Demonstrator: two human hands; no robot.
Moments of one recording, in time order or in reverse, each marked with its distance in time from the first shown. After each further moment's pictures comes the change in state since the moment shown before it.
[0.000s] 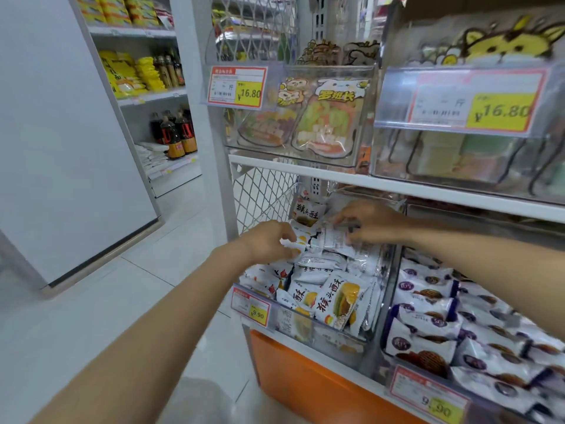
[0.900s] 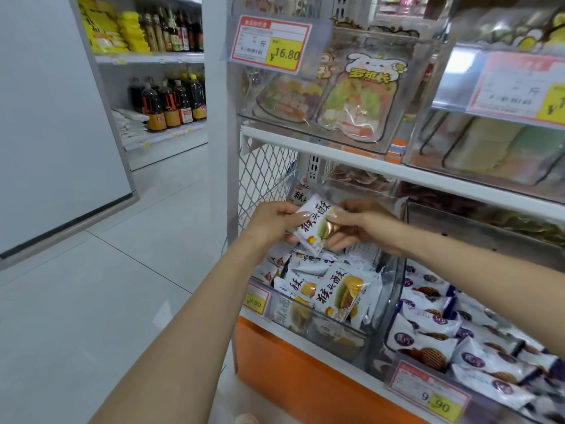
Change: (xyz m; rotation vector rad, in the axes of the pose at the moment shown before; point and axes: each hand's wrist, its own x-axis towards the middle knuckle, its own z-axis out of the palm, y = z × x) left_hand -0.001 0.003 0.022 -1.062 0.239 -0.083; right_hand -0.017 -0.046 0.018 0.826 -0.019 0.191
